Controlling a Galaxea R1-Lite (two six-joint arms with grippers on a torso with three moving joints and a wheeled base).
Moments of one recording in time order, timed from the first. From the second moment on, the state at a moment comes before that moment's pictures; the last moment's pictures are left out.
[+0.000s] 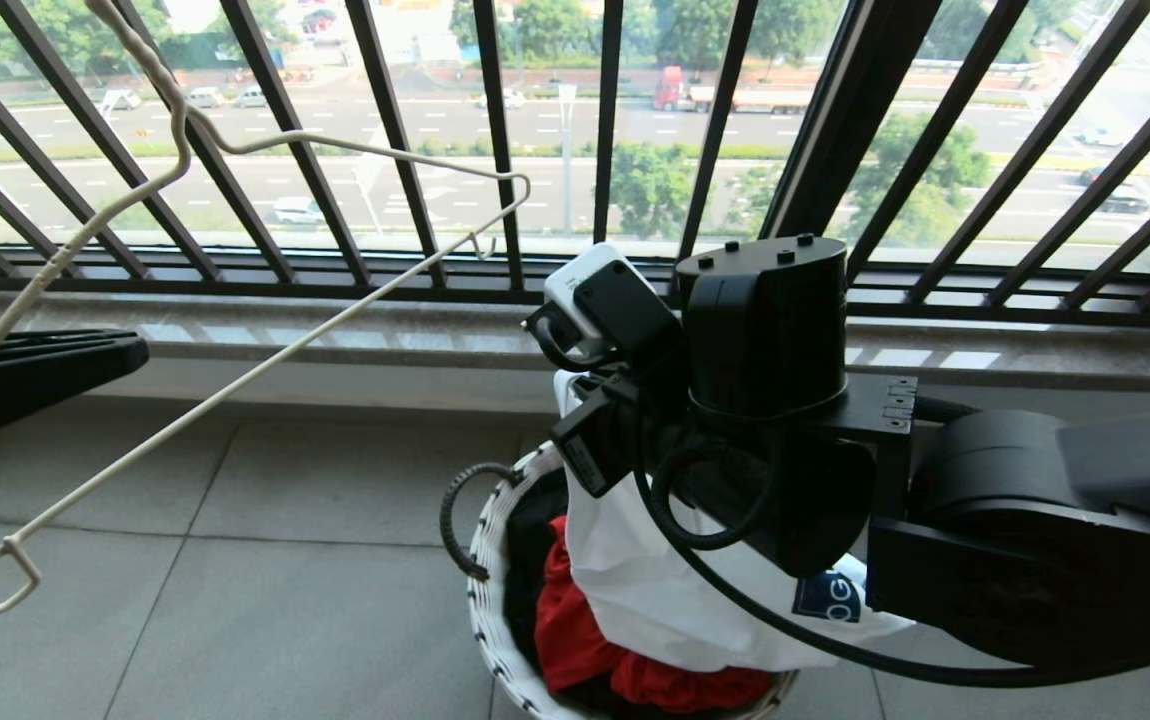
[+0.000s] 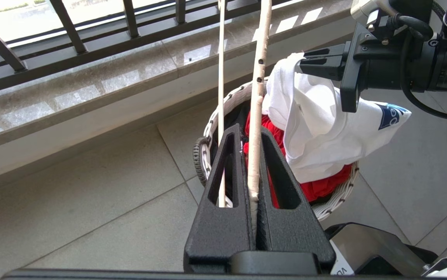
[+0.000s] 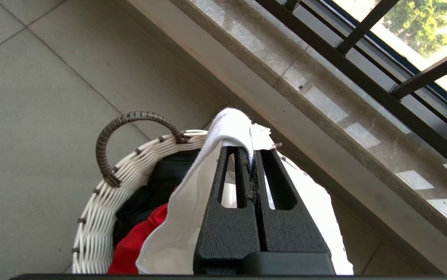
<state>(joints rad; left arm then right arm) -0.23 0.91 -0.96 0.12 -0.38 0.11 0.91 1.83 -1.25 -0.40 -0.43 -0.30</state>
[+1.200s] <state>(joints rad) -0.23 0.90 -0.96 0.12 -0.38 0.11 0.86 1.83 -1.25 -0.40 -0.43 -0.31</state>
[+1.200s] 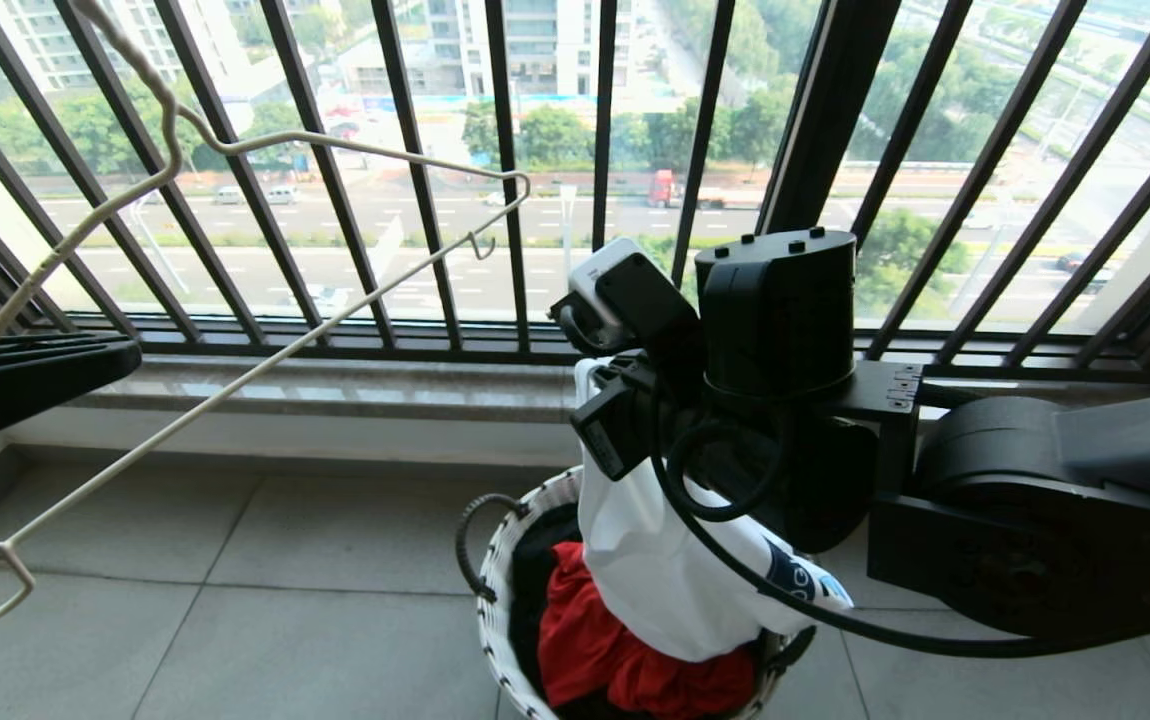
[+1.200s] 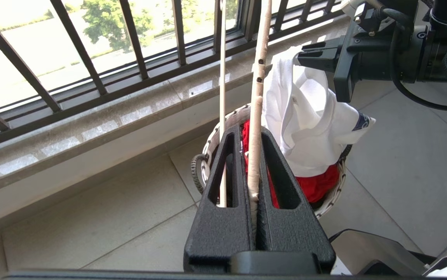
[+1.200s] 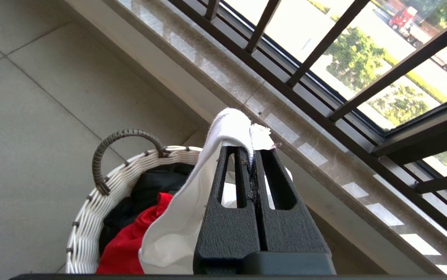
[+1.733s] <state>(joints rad) -0.23 0.89 -0.96 0.12 -0.38 0.11 0.86 1.83 -1.23 -0.40 -0.43 -0.36</state>
